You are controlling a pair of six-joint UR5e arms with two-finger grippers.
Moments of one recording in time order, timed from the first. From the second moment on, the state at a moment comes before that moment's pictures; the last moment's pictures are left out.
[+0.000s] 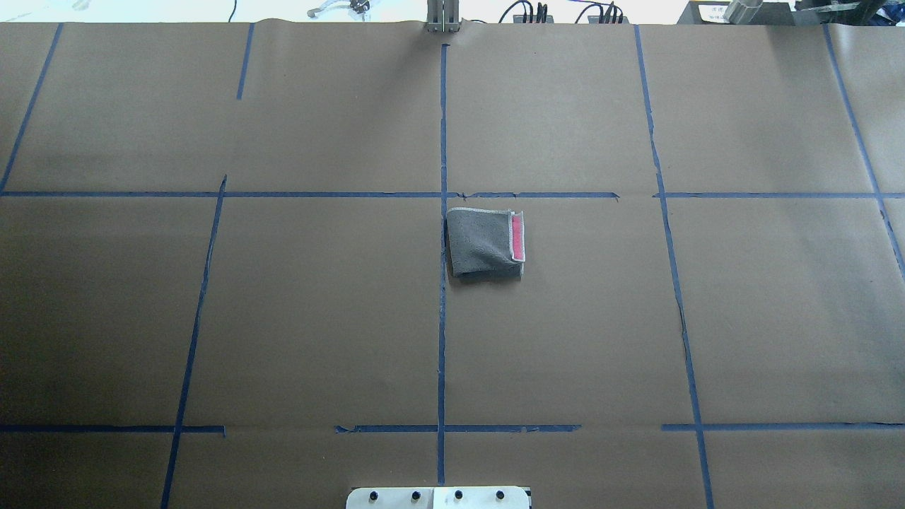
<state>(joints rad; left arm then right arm) -1.61 -1.67 -1.49 -1.41 -2.44 0.24 1.54 -1.33 1.50 -1.72 2.31 0.08</state>
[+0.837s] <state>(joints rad) -1.63 -1.50 -1.51 -1.55 -2.35 0.23 1.54 -1.48 1.65 -1.73 2.31 0.10</state>
